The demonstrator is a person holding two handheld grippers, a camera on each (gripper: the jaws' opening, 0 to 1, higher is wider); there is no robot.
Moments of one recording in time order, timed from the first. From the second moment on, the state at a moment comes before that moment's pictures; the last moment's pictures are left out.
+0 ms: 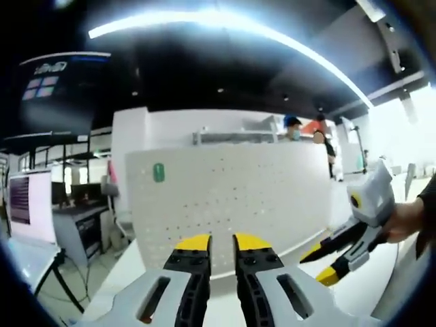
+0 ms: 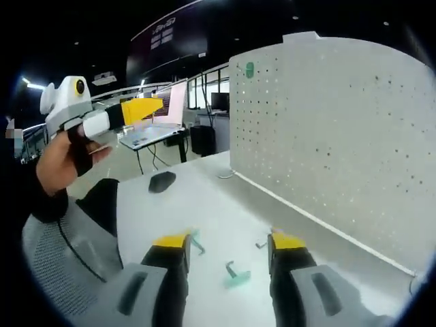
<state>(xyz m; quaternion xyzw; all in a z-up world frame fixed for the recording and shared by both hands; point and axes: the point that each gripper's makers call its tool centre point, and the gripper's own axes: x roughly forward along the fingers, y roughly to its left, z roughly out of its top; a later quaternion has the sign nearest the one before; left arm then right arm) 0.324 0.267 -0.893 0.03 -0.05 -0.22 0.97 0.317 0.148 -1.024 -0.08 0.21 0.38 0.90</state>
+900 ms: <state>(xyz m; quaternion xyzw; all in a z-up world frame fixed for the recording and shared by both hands) 0.322 0.264 -0.893 0.03 -0.05 -0.23 0.97 0.316 0.146 -1.098 -0.07 0.33 0.37 0.86</state>
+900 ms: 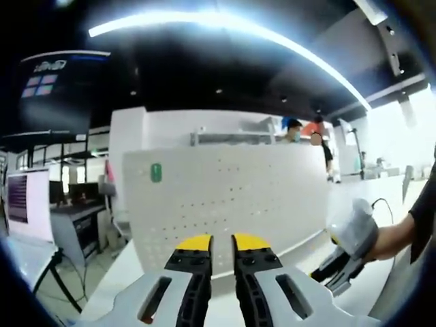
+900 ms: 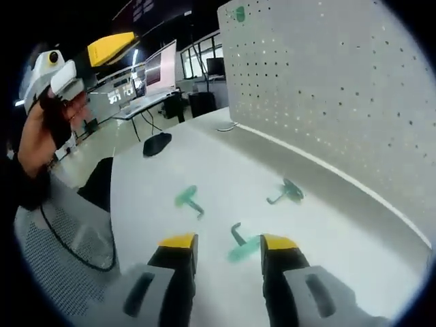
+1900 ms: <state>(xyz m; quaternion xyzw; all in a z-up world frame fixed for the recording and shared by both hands) 0.324 0.262 -0.903 0.04 -0.03 -0.23 0.97 0.338 0.151 -1.114 -0.11 0.33 0.37 0.86</state>
